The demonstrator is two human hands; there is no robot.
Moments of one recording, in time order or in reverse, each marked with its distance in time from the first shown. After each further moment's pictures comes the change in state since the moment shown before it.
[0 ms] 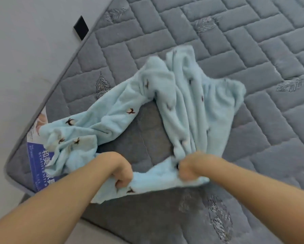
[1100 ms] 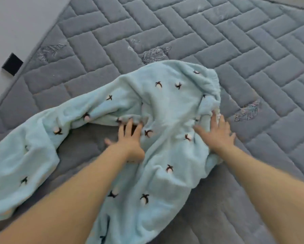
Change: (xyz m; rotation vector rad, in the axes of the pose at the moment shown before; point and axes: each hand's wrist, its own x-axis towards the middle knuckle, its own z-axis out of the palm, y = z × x) left_hand 0.045 0.094 -0.243 -0.207 0.938 0.048; right_hand 0.044 0.304 -0.045 0.942 0.890 0.575
